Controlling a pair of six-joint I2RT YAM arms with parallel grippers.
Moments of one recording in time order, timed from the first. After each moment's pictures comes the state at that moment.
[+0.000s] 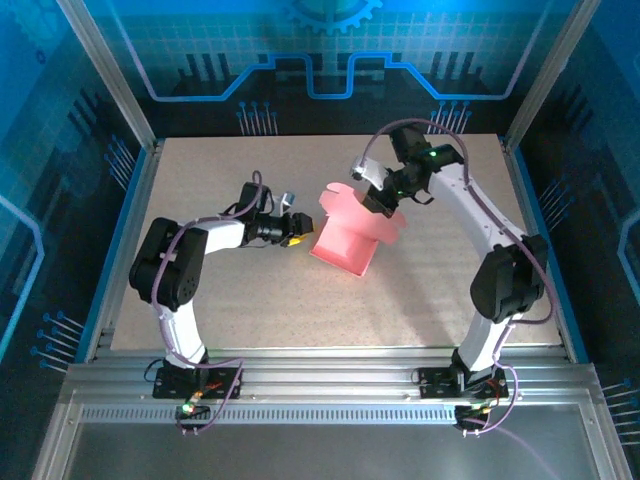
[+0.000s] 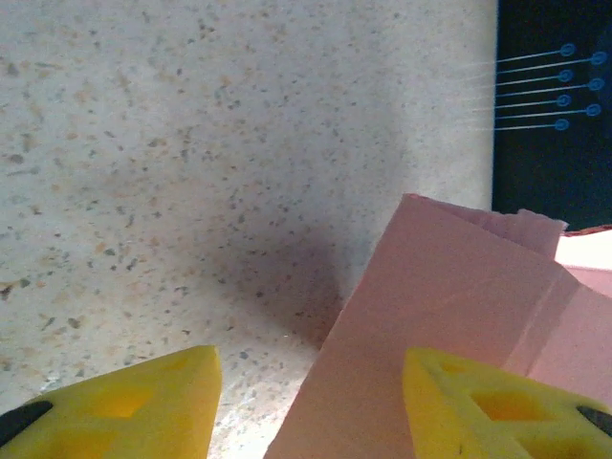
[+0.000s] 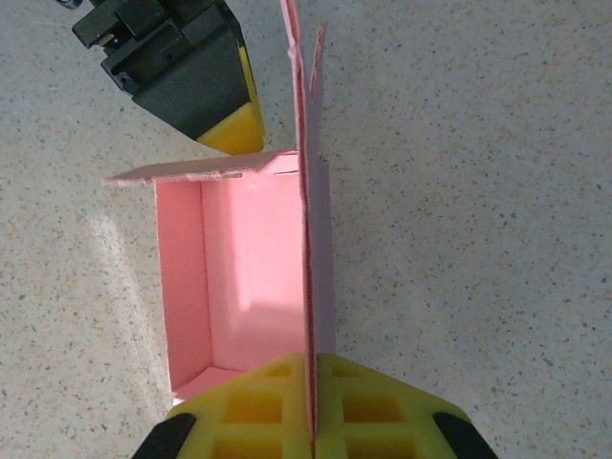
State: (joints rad) left arm -0.25 1.89 1.02 0.02 0.78 -0.66; right arm 0.35 1.79 1.71 -1.04 -0.45 -0.68
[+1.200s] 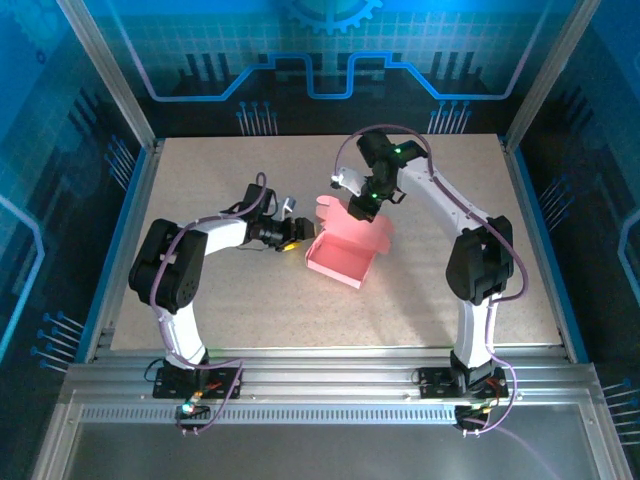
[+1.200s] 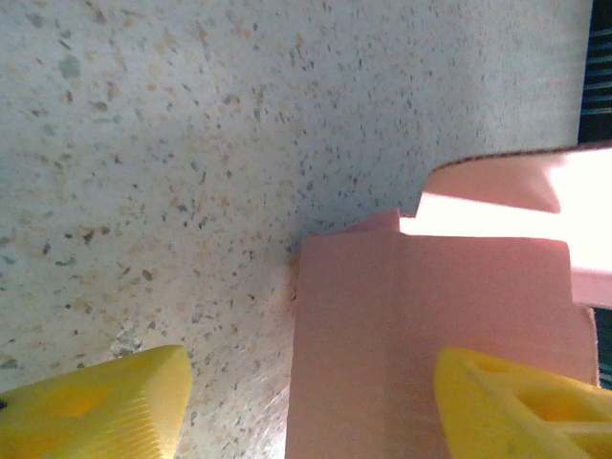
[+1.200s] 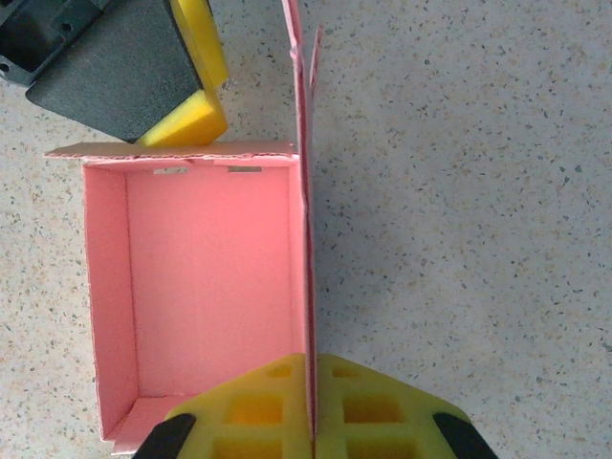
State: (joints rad) left arm -0.27 1.87 1.04 -0.14 0.68 -0.56; right arm 0.44 1.97 1.86 -1.16 -0.29 -0.58
